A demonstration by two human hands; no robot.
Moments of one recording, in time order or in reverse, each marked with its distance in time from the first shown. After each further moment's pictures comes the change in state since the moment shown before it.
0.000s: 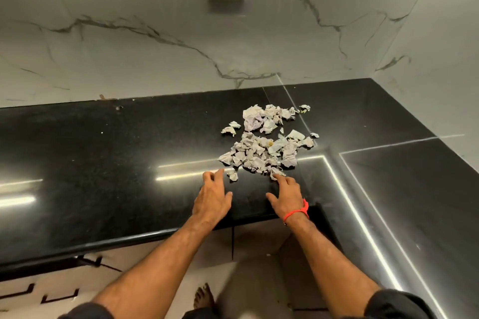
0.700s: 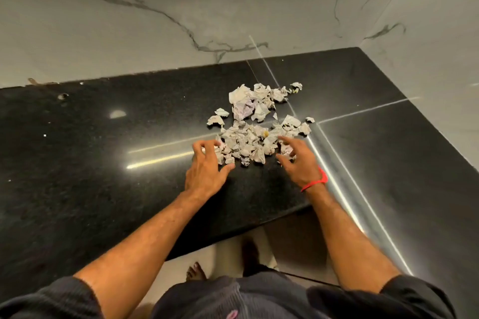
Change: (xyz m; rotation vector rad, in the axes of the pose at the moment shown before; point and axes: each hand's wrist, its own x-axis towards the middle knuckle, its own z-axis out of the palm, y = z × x) left_hand 0.113 -0.016 -0.005 -0.161 -0.097 0.124; right_hand 0.078 -0.009 -0.039 0.163 0.220 -0.131
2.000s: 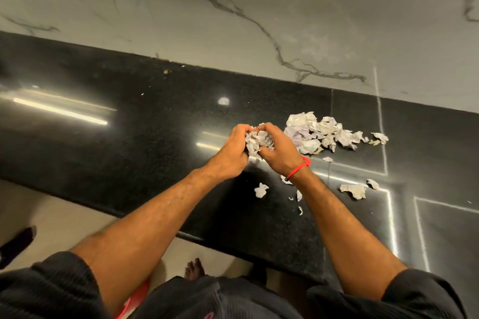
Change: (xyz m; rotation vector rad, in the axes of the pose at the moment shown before) left_hand 0.034 0.052 -0.019 -0.174 0.216 -0.088; right_hand 0.117 -0.080 0.045 0.378 -0.585 -0.555
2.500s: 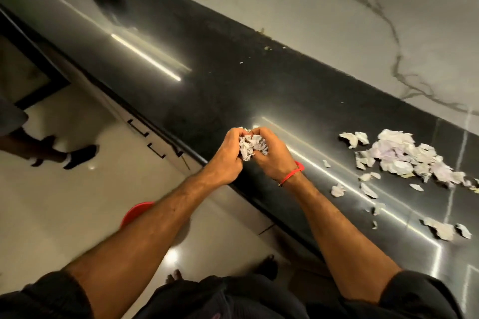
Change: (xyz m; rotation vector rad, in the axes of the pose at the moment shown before) left_hand -0.174 -0.102 -0.086 -0.115 0.367 -0.246; right_hand -0.019 -0.103 0.184 0.041 -0.318 -0.175
